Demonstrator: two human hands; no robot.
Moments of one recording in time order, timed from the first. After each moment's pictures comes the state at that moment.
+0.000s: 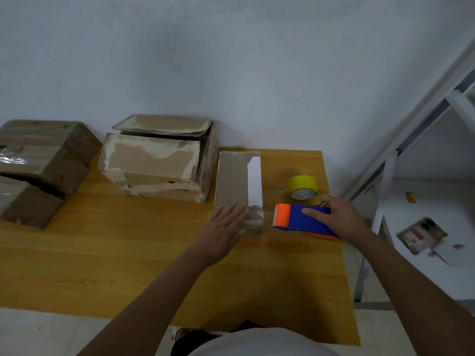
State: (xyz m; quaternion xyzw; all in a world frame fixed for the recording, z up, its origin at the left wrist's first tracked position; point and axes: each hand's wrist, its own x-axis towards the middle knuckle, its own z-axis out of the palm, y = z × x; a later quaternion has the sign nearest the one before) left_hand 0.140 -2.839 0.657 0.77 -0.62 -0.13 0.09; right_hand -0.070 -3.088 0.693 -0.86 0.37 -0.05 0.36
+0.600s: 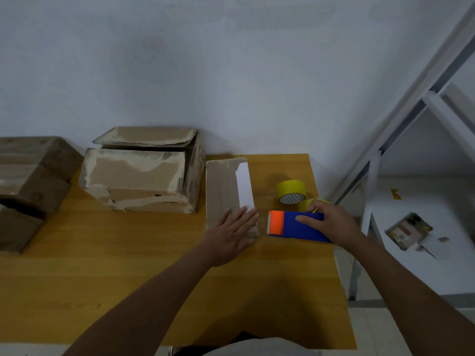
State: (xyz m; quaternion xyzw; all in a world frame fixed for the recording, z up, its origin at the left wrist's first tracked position) left_hand 0.141 -2.889 0.640 0.73 -0.68 -0.12 0.01; right_hand -0.079 -3.098 0.689 -0.86 0.36 -0.05 0.36
